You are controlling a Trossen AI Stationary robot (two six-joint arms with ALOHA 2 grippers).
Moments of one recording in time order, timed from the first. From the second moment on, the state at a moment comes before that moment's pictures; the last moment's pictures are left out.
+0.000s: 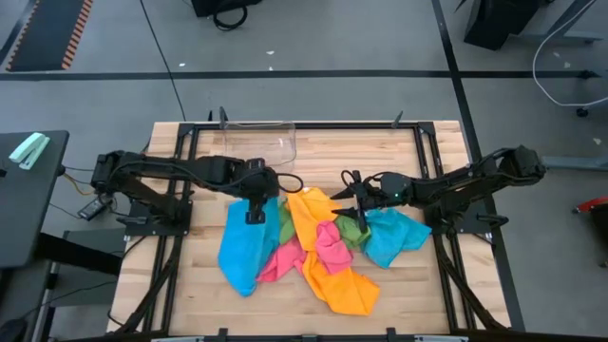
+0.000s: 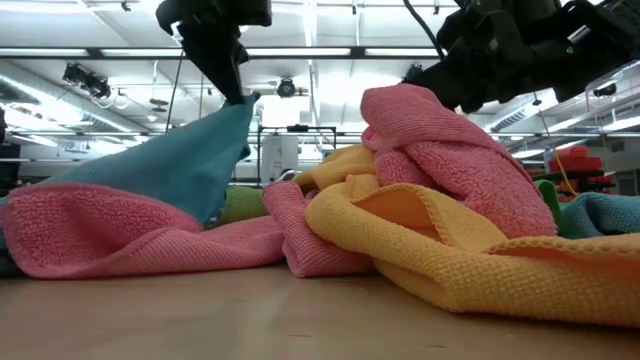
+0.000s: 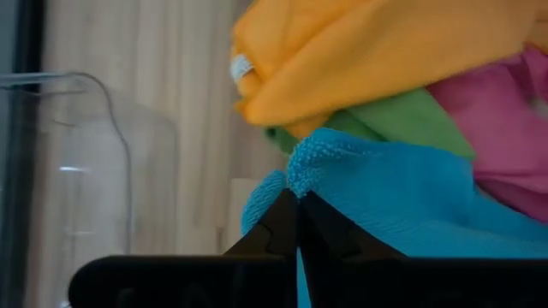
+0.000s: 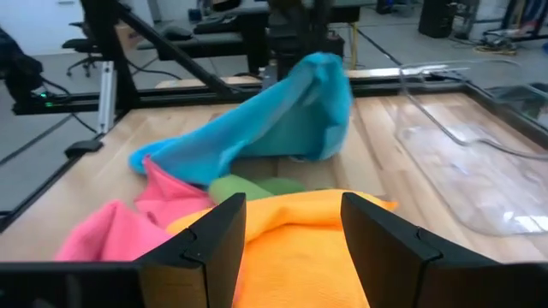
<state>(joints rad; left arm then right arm) -0.02 1.45 1.26 -0.91 -0.22 0.03 0.01 1.27 0.40 0.67 -0.04 0.05</state>
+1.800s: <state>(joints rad) -0.02 1.32 1.26 -0.91 -0.57 -0.19 0.01 1.94 1.04 0.56 -0.04 0.00</state>
